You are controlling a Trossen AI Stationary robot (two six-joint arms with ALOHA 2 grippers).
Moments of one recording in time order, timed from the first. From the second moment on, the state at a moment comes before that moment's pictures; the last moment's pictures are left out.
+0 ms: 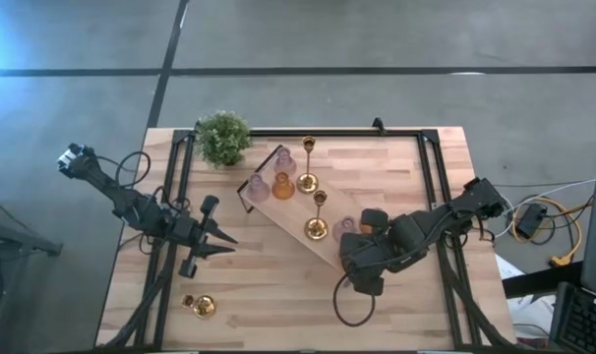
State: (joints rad) left arm -0.60 0.72 0.62 0.18 -0.35 0.02; right arm 0.49 1.81 1.94 -1.53 0.21 0.66
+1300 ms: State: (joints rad) left arm -0.60 0.72 0.62 0.18 -0.35 0.02; right arm 0.49 1.82 1.93 -1.51 0.22 0.68
